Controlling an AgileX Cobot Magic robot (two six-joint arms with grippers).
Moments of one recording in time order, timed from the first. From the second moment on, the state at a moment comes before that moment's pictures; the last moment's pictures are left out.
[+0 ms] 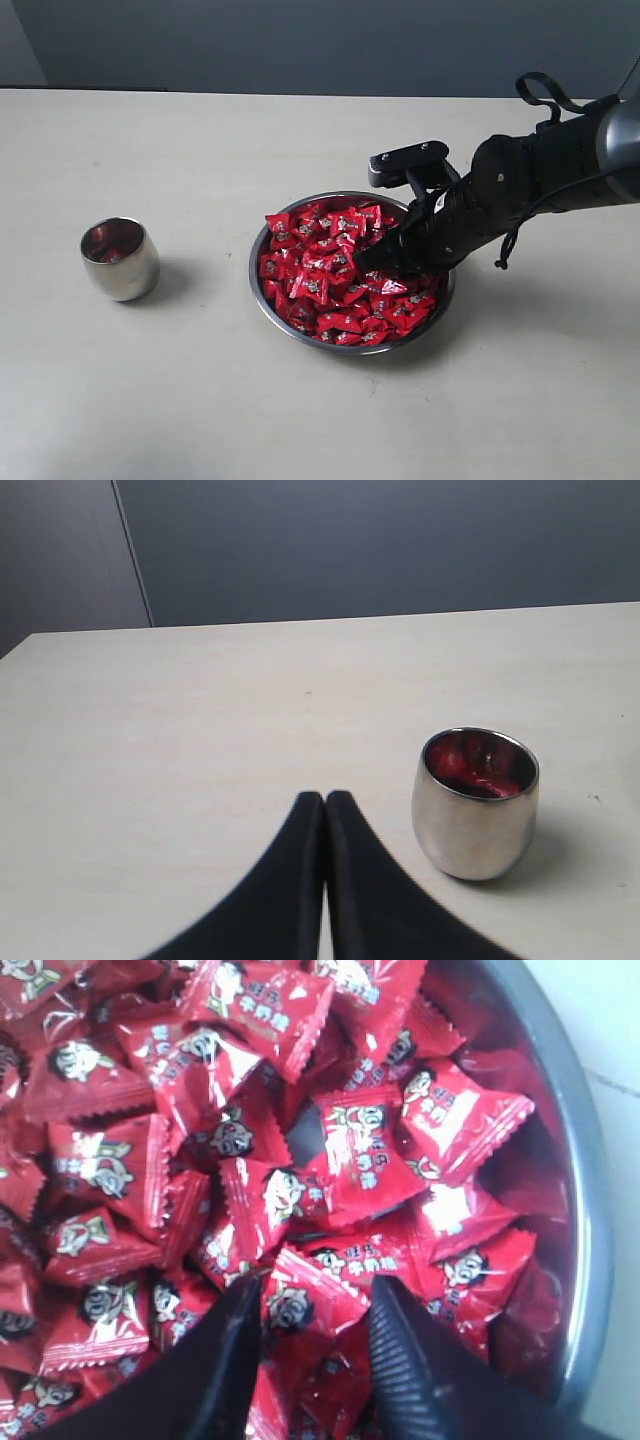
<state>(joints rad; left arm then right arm) 0.12 0.00 0.00 0.05 0.29 -0.02 0.63 1.84 -0.92 0.26 0.29 -0.18</state>
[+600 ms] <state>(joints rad) 0.12 0.00 0.00 0.05 0.29 -0.02 0.63 1.90 -0.93 0.30 0.30 -0.18</state>
